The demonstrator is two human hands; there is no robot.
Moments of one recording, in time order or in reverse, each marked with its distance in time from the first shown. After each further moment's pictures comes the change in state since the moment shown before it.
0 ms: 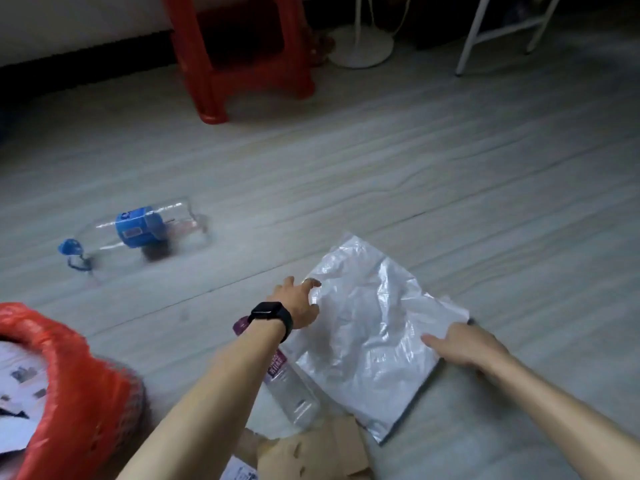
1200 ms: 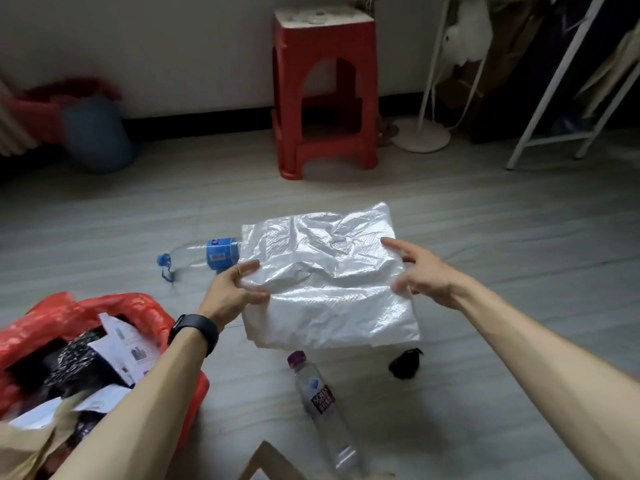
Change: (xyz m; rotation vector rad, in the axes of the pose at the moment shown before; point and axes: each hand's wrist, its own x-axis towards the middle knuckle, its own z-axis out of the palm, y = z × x) left_hand -0.115 -0.155 -0.118 -1.083 0.492 -0.029; right_hand -0.075 -0.196 -0.157 0.729 -0.034 -0.766
